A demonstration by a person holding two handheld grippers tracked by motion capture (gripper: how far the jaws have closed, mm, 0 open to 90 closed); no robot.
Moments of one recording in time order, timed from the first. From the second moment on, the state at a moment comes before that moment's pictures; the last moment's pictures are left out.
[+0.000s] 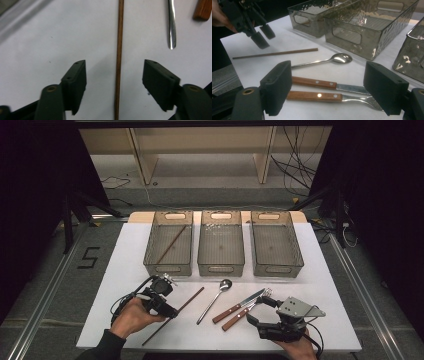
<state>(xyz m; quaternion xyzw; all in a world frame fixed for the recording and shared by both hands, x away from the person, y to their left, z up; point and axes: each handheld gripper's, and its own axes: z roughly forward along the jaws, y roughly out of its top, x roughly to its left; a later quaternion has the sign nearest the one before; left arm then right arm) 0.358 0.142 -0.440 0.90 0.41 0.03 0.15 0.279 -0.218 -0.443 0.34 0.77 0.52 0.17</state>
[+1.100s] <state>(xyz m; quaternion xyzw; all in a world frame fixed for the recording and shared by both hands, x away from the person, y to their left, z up) 0.356 0.134 -0.461 0.91 0.40 0.02 0.09 0.279 -0.217 -0.444 0.34 0.77 0.51 0.17</state>
